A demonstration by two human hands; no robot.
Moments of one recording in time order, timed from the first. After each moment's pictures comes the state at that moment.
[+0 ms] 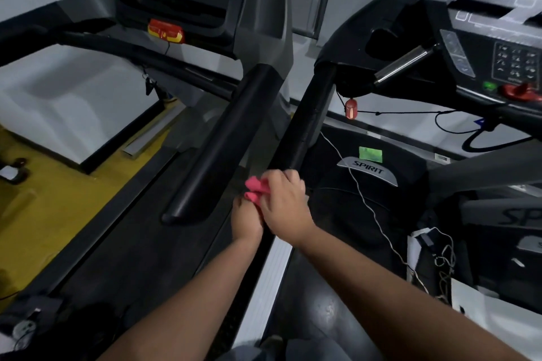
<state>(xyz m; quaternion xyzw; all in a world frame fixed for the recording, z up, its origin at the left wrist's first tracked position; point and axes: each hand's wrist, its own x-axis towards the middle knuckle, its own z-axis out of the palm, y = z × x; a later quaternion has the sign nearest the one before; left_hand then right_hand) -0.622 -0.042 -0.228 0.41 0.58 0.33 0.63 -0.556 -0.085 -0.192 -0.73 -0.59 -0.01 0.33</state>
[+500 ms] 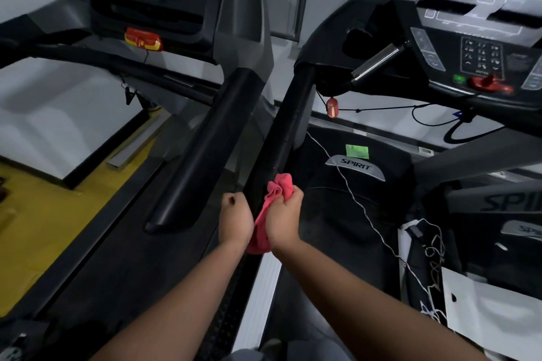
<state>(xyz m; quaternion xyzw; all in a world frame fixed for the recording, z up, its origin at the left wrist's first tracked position) -0.622 -0.053 -0.199 0.48 0.60 0.29 0.57 -0.569 -0.091 -0.198 -0.70 -0.14 0.27 0.64</state>
